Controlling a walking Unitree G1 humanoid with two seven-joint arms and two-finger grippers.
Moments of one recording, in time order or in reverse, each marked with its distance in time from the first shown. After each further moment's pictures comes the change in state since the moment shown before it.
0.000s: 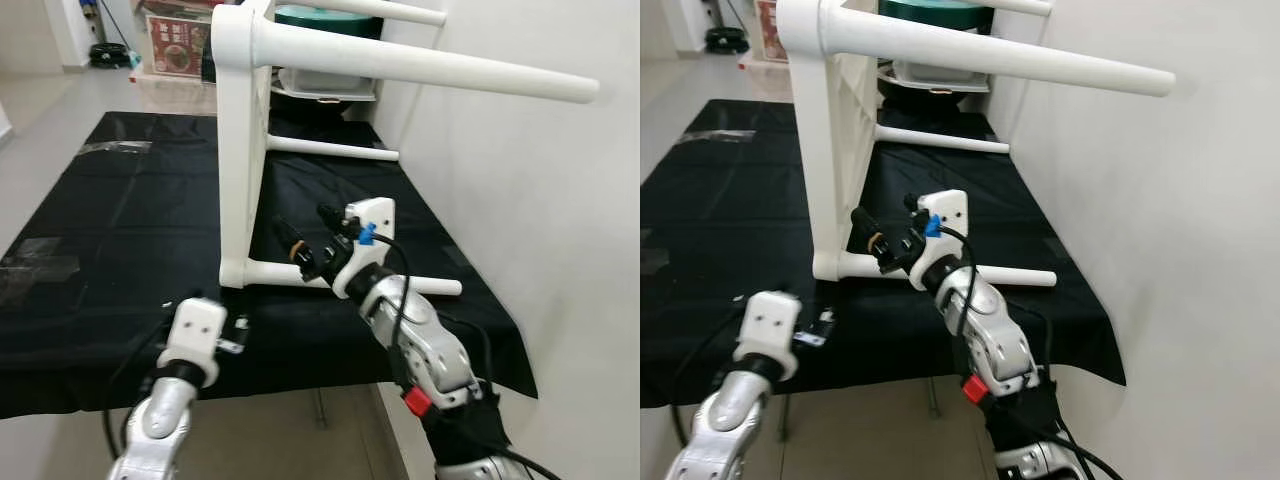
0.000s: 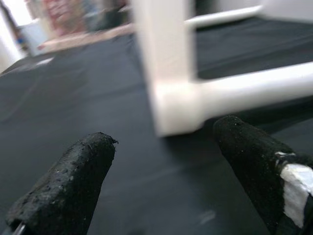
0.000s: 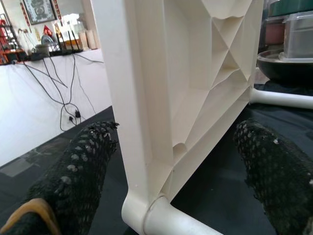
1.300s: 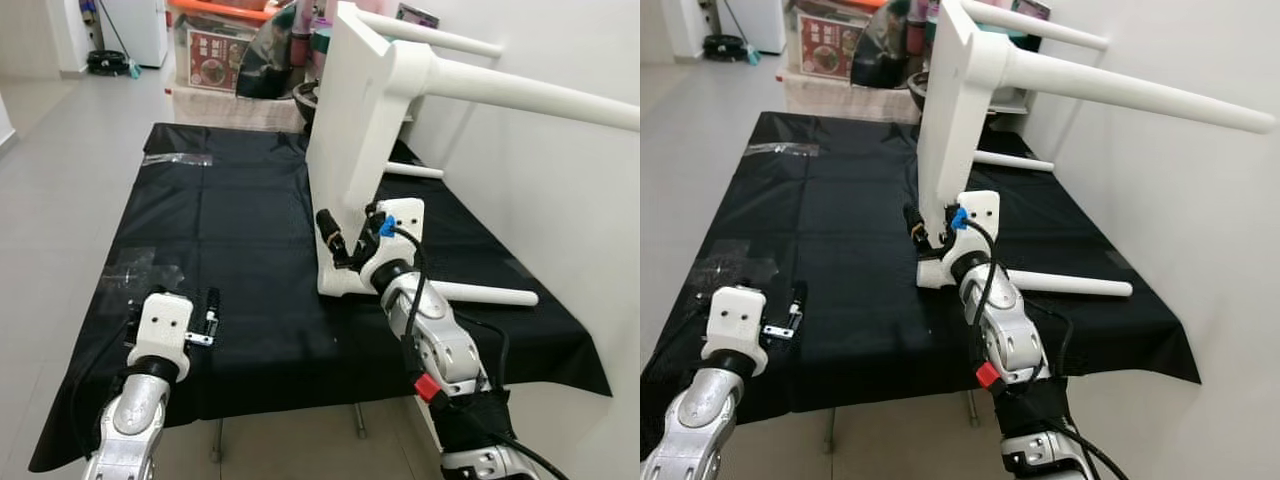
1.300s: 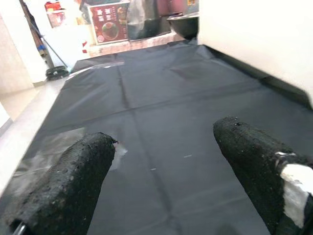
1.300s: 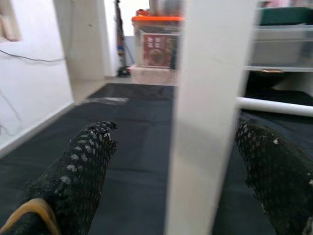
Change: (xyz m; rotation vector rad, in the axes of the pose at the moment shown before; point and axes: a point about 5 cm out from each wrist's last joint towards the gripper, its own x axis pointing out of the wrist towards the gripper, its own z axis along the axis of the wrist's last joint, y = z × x) left arm 0.006 0.009 0.008 -0.005 -0.030 0.022; right arm -0.009 -0.047 -0.003 -0.102 0.038 -0.332
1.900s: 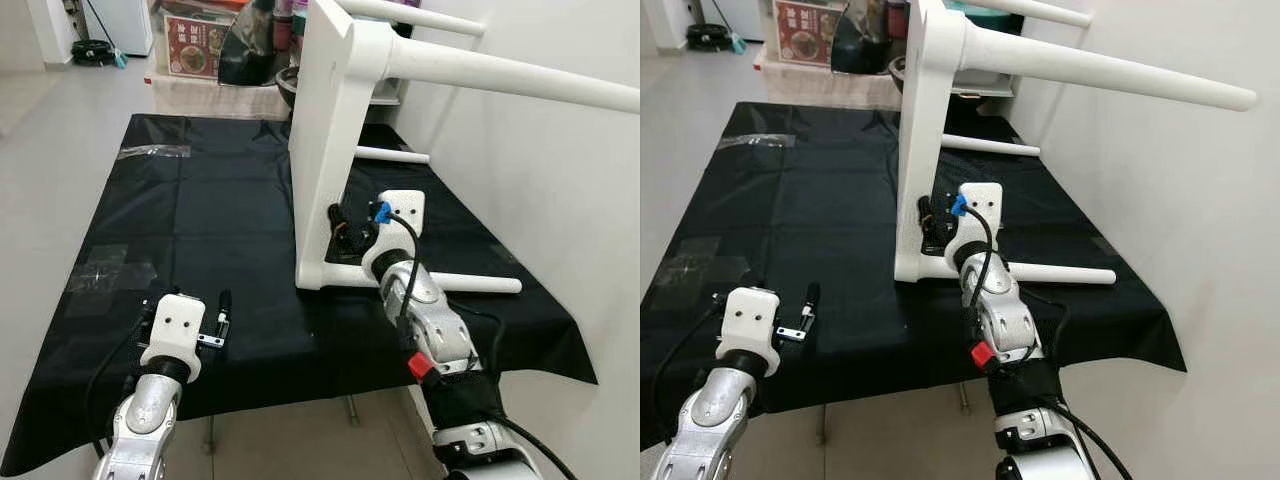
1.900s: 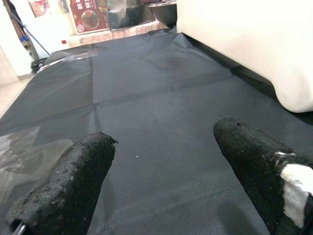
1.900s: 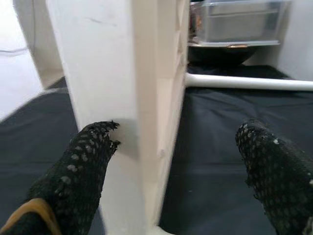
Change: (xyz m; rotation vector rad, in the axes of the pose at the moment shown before) left arm 0.000 -0.007 -0.004 -0.005 0.019 -0.015; right arm 0.016 0.004 0.001 0.053 0.035 -0.043
